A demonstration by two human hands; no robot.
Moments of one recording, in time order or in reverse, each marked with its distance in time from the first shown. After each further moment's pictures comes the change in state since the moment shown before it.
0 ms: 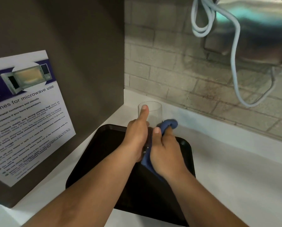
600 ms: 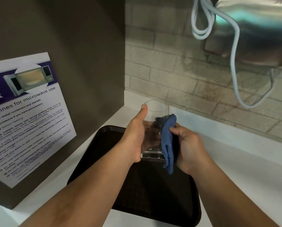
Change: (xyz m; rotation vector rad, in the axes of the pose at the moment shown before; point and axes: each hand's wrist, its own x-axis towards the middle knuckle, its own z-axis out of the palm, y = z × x) left_hand -0.006 0.004 -0.005 -0.076 -0.153 0.012; right_hand 0.029 0.013 -0.038 0.731 -0.163 0.389
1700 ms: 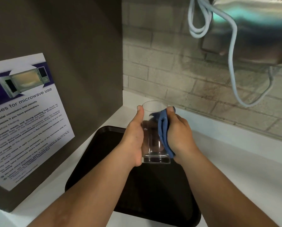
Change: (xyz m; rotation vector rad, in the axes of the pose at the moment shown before) left_hand 0.006 -0.011 -0.001 -0.122 -0.054 -0.049; right_hand 0.007 -0.015 0.023 -0.397 0.180 -0.346
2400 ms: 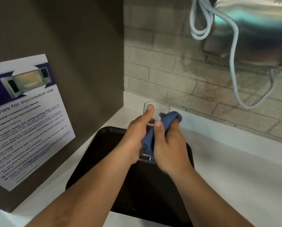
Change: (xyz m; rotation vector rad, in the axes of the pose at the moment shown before) left_hand -0.008 0.014 0.001 0.274 0.031 0.115; right_hand -0.032 0.016 0.014 -0.273 0.012 -0.377
